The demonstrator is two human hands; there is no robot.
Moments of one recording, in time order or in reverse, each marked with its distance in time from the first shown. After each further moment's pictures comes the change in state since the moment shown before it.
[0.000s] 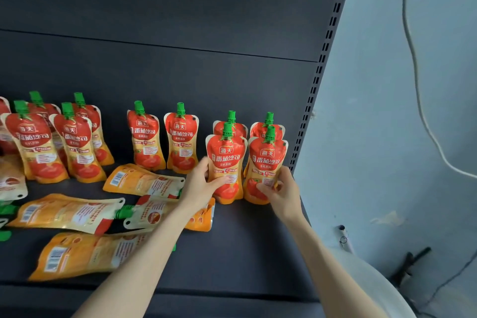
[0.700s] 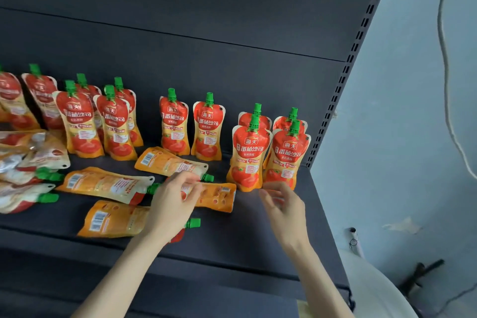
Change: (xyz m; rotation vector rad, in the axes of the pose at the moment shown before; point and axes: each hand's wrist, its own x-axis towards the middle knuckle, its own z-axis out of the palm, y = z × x) left_hand -0.101 0.003 -0.069 0.401 0.306 0.105; right_hand -0.082 -0.046 0.024 -0.105 -0.035 -0.027
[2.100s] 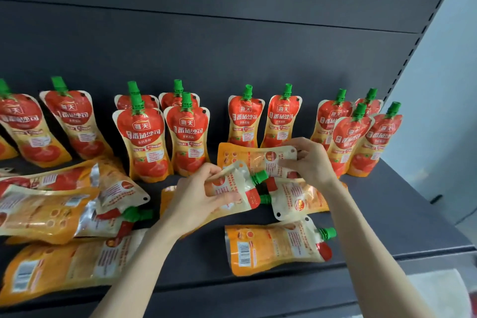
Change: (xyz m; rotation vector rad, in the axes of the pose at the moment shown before) left_hand 0.097 -0.157 -0.135 -0.234 -0.549 0.039; right_hand 0.065 -0.083 0.173 -0.202 -0.012 0.105
